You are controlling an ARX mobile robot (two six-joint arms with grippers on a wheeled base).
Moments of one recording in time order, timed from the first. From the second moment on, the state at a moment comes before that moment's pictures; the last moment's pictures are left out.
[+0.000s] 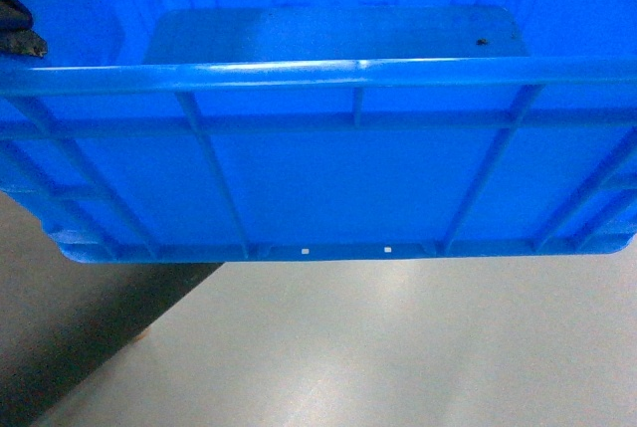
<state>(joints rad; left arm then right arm) -0.15 1.32 0.90 -0.01 -0.04 -0.18 0.18 1.42 0.95 0.08 0.15 0.09</state>
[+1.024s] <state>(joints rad) -0.15 1.32 0.90 -0.01 -0.04 -0.18 0.18 1.42 0.95 0.08 0.15 0.09</state>
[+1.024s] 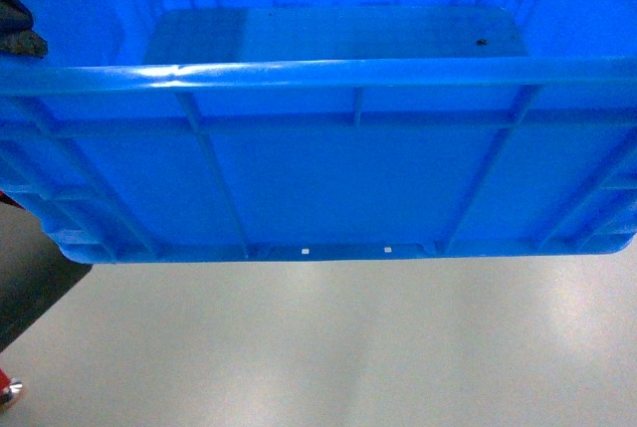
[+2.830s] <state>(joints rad) -0.15 1.31 0.90 -0.01 -0.04 -0.18 0.18 1.41 0.95 0.08 0.15 0.09</state>
